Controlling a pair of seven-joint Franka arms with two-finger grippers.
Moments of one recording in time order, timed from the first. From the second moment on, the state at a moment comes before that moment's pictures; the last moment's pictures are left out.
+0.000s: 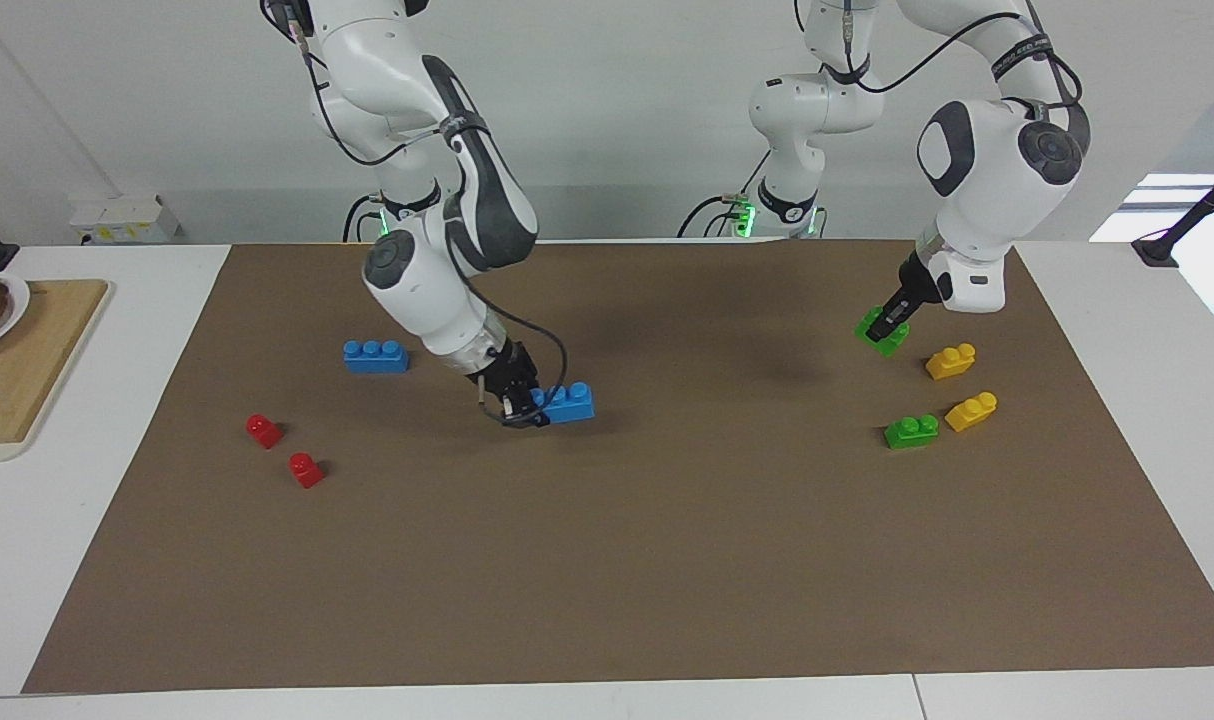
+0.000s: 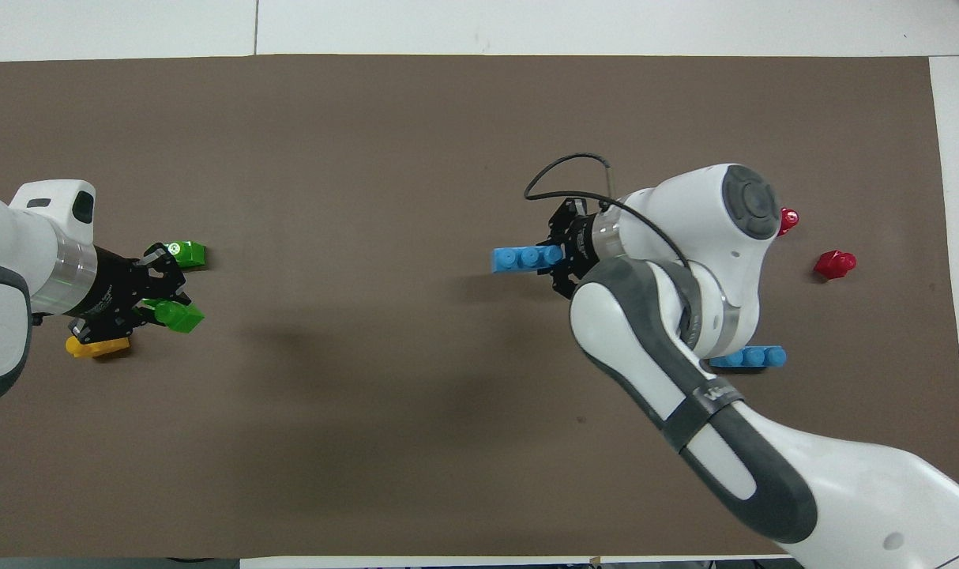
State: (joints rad) left arm -0.01 -0.07 -0.06 -2.04 -0.10 1.87 -0.76; right arm 0.34 0.29 0.08 -1.93 0.50 2.34 1.59
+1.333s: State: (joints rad) left arm -0.24 -0.06 -0.13 -2.02 -0.11 2.01 -1.84; right arm 0.56 0.39 0.07 -1.95 0.39 2.46 1.92
